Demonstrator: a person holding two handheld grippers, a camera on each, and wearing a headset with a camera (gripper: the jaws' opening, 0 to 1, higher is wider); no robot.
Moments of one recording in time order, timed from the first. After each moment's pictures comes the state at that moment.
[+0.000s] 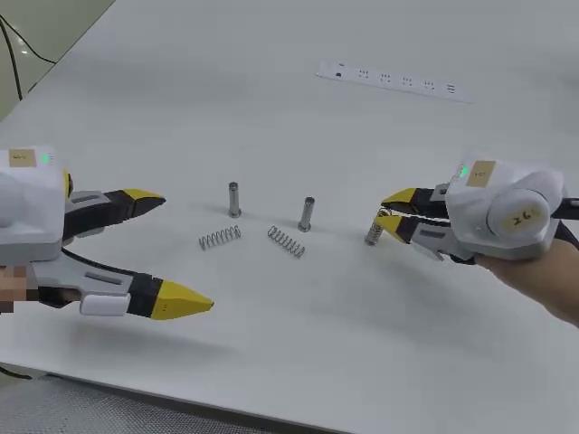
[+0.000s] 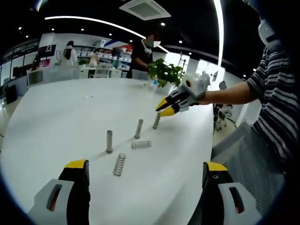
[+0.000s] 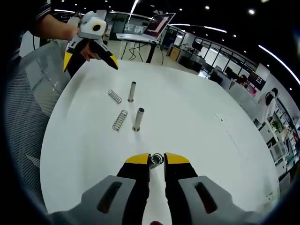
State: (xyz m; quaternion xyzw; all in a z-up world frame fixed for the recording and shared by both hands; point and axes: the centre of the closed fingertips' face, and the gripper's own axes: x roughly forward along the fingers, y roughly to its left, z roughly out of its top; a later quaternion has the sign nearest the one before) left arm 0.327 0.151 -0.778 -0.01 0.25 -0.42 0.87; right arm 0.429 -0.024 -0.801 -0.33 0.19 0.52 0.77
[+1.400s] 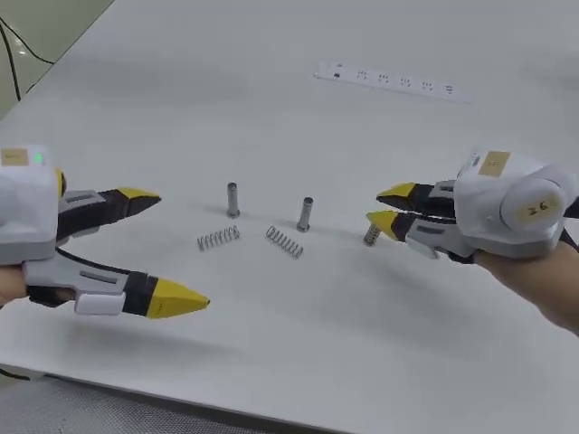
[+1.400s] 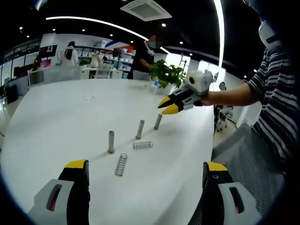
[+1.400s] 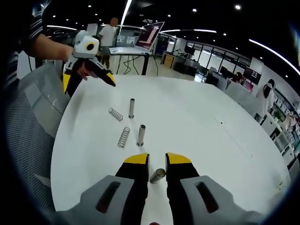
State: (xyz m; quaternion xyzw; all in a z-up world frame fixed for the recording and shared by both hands) left arm 0.328 0.154 -0.776 -0.01 0.25 -0.42 0.87; right arm 0.423 -0.009 -0.776 -0.26 0.18 0.52 0.79
